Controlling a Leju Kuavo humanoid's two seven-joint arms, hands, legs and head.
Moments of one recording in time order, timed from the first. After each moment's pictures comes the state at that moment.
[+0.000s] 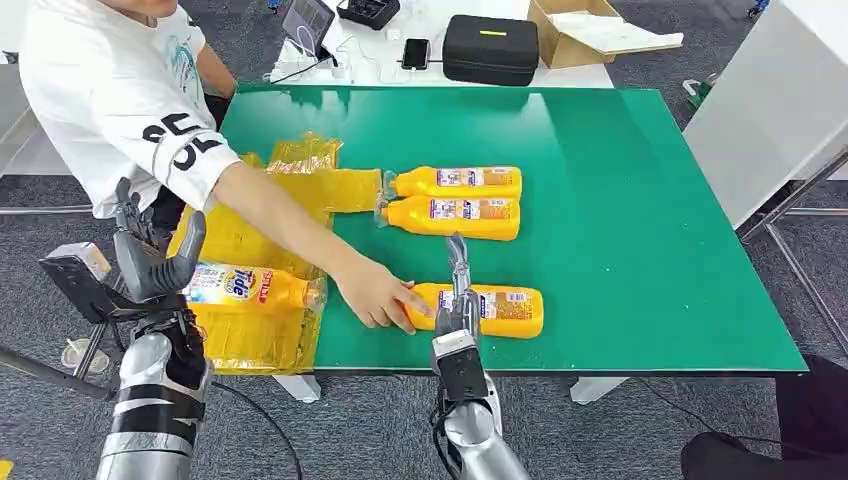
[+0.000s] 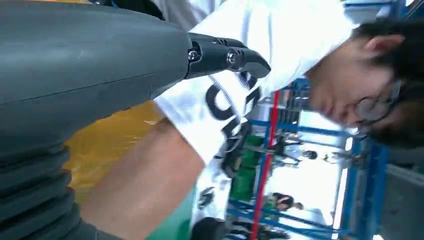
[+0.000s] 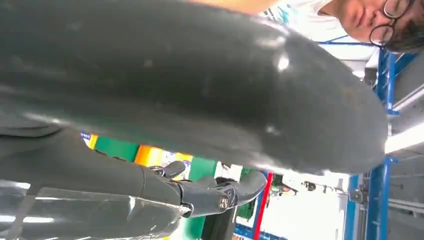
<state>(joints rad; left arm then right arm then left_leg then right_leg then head) -0.35 -0.19 0.10 -1.11 0.03 0.06 -0.70 -0.13 0.30 0.41 -1.16 0.17 -0.46 -0.70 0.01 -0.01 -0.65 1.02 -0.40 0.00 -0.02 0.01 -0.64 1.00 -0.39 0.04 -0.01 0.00</state>
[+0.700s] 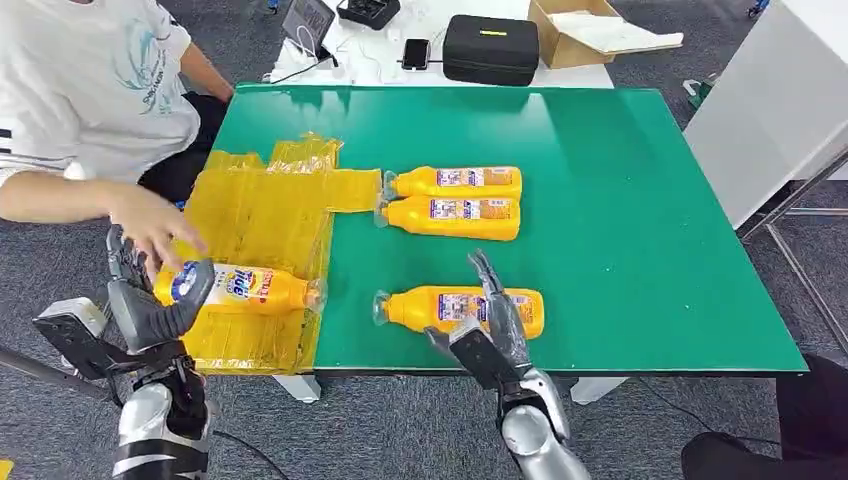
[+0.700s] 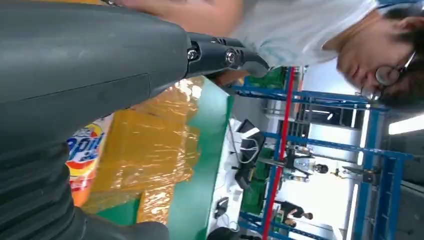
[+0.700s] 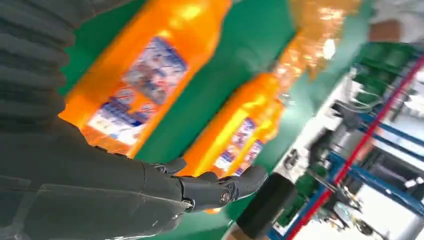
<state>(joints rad) -0.15 -0.24 0.12 -1.26 0.00 0.07 -0.70 -0.07 0.11 0.31 -1.31 0.54 -0.29 -0.33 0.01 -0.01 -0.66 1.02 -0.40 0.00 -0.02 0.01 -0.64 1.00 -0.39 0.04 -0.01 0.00</state>
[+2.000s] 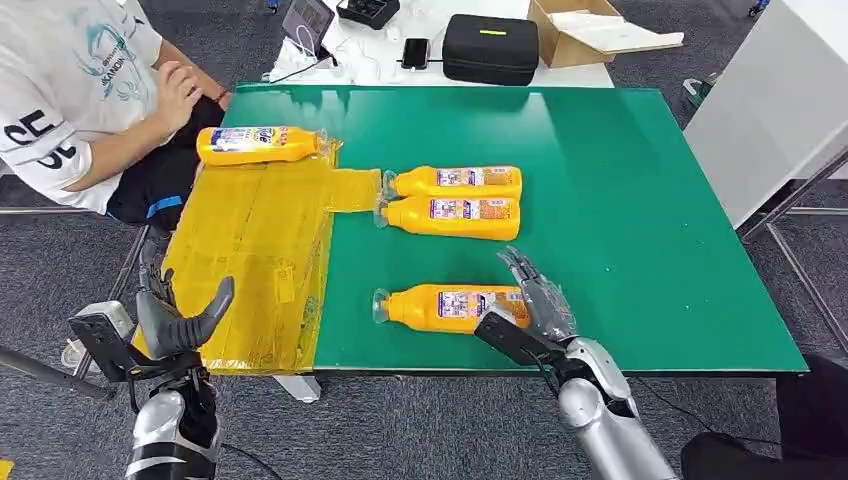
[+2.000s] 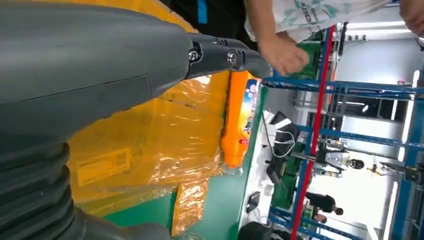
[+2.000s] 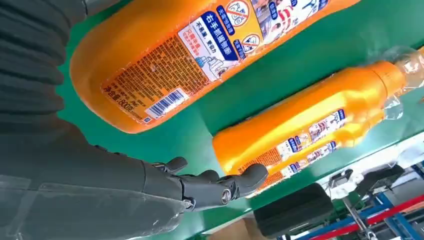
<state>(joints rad) -0.16 -0.24 0.13 -1.15 -0.01 0.03 -0.70 -0.17 -0.12 0.31 -1.28 0.69 -0.13 -0.18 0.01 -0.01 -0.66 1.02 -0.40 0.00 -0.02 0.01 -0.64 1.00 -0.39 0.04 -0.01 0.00</state>
